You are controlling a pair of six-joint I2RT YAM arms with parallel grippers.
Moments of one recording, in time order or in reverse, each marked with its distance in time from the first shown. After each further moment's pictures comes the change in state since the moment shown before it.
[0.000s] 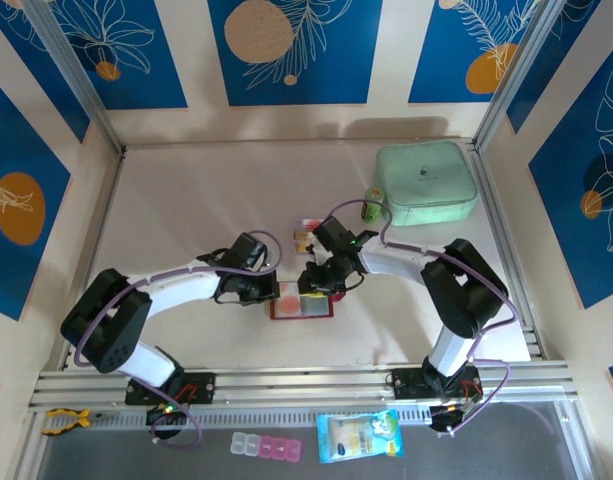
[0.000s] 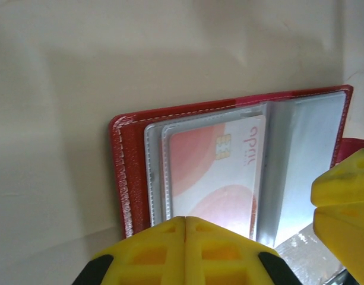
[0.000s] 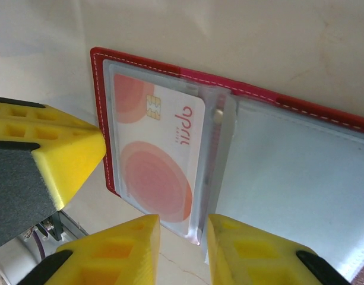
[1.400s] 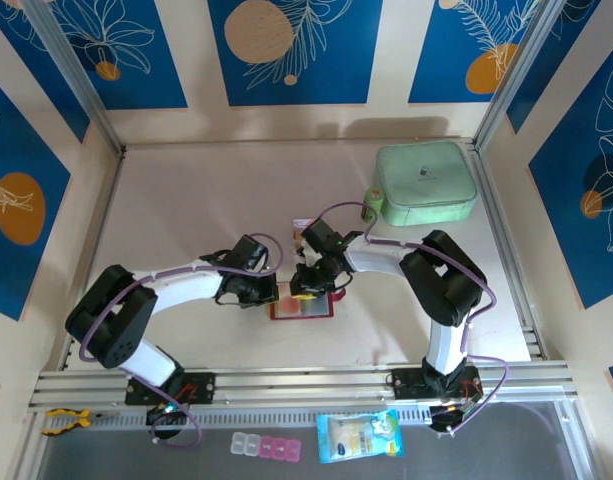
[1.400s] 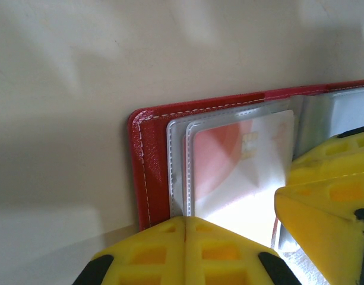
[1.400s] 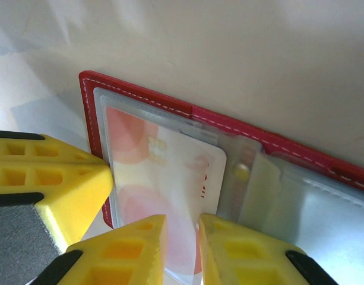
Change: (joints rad) left arm 0.000 0.032 -0.005 0.000 -0.002 0.006; right arm 0.033 0.124 0.058 0.047 -0.011 0.027
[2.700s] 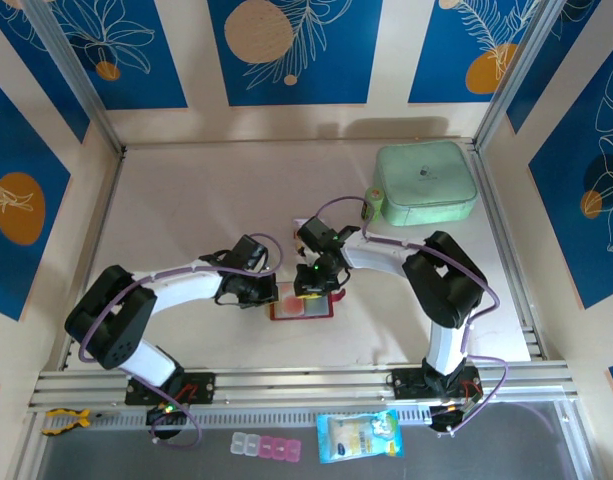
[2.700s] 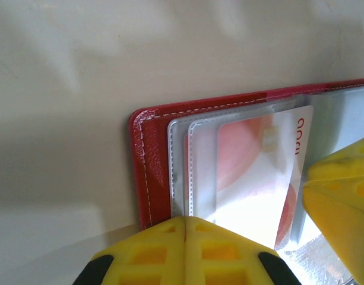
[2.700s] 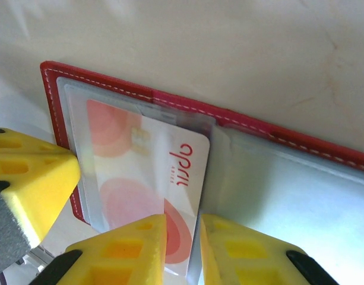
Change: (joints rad) left arm 0.000 -0.005 0.001 -0.011 0.000 0.001; right arm 0.019 -0.014 0.074 -0.182 0.129 -0.043
